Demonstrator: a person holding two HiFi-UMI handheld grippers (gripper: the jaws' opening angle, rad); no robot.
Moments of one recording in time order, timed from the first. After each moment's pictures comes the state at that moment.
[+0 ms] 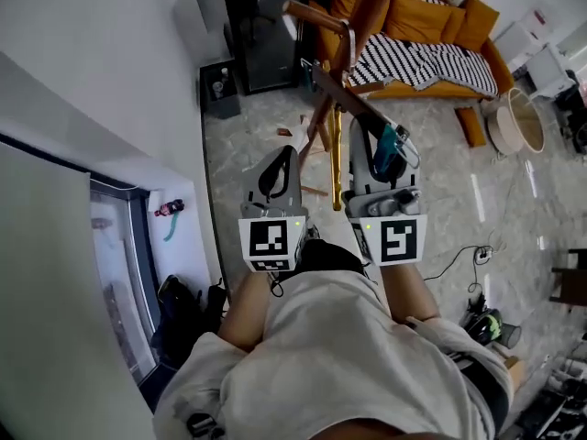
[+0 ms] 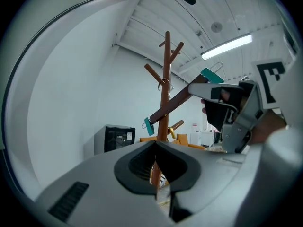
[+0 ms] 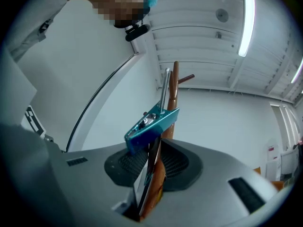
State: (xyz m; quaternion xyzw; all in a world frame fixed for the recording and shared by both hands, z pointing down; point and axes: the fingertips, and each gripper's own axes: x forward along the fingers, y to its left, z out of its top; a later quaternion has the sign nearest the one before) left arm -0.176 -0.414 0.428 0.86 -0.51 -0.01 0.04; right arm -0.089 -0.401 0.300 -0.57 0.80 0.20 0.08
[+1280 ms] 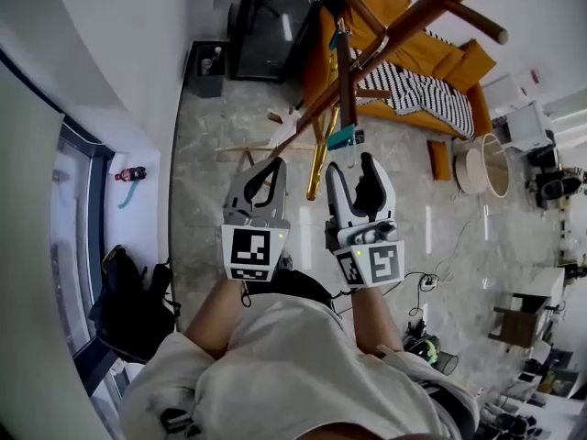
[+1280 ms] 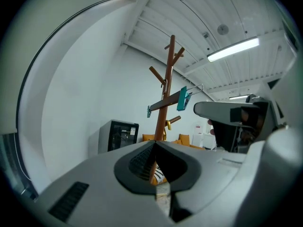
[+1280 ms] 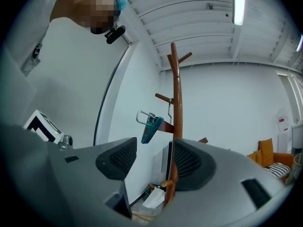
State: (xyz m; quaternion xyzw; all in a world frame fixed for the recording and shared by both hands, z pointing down) left arm -0.193 -0.369 0.461 0.84 -0.54 -0.02 0.08; right arm -0.102 -0.360 0.379 -0.51 0.86 0.07 0.02
